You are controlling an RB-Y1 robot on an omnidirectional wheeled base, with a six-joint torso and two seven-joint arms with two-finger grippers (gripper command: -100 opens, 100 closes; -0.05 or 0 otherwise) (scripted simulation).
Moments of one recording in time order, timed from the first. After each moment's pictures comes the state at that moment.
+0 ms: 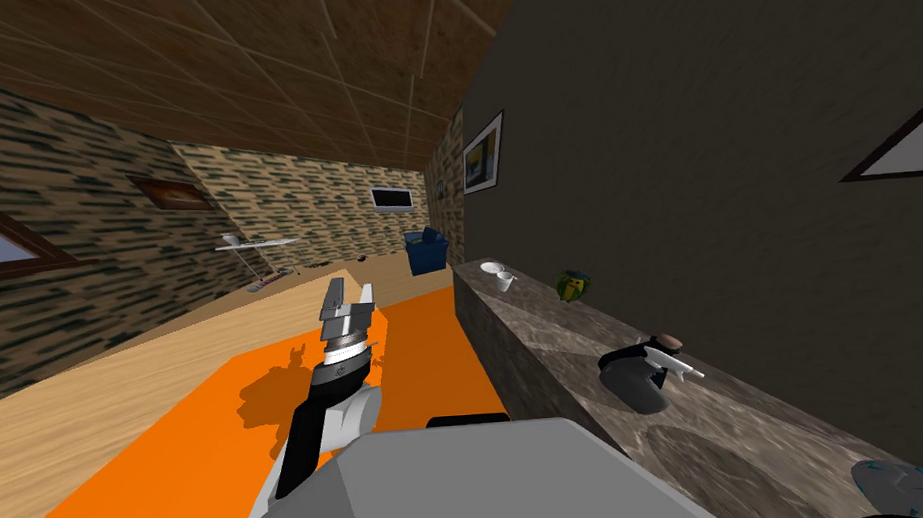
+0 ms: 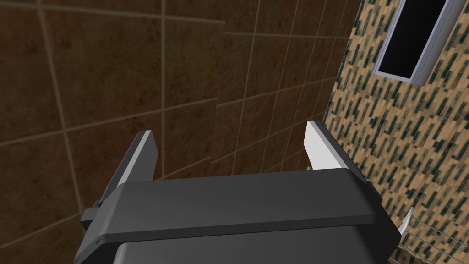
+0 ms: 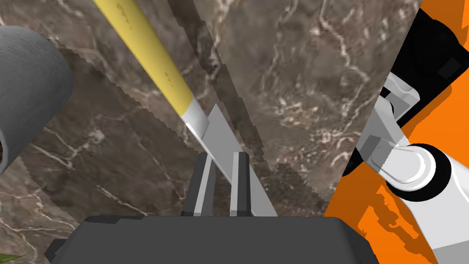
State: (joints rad) left arm 0.46 0.01 0.01 -2.37 0.10 -0.46 -0.12; right arm 0.68 -1.83 0.91 -1.37 0.09 -0.57 0.56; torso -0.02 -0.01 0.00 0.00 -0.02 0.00
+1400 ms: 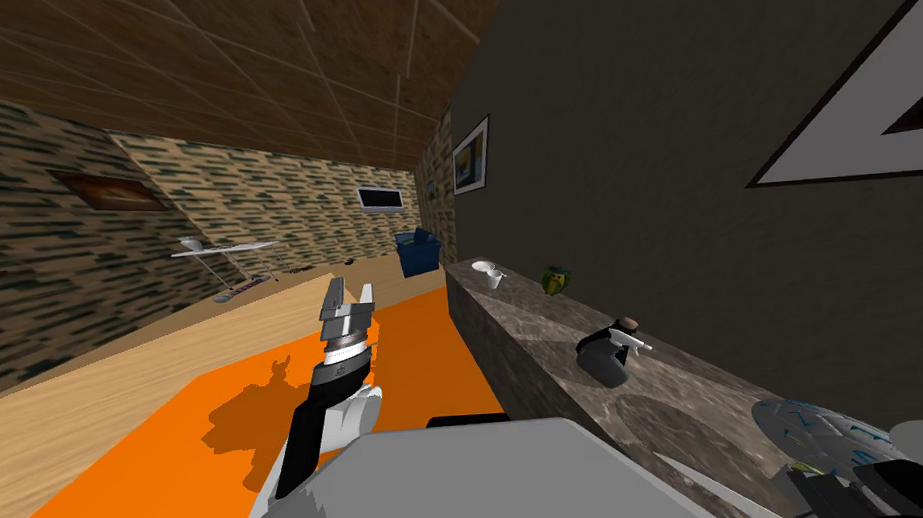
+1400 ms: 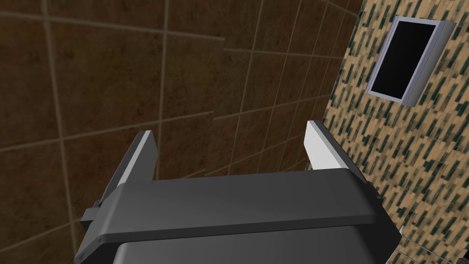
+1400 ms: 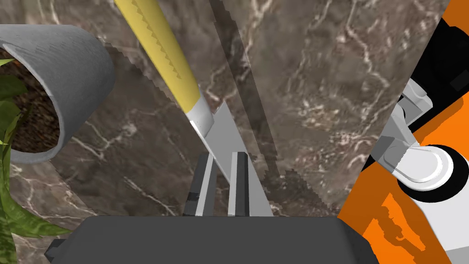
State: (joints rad) left arm 0.46 0.01 0.01 -2.37 0.10 -0.46 -0.12; right arm 0.59 -1.90 0.81 -1.47 0.43 -0.53 0.24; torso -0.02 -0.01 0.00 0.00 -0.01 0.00
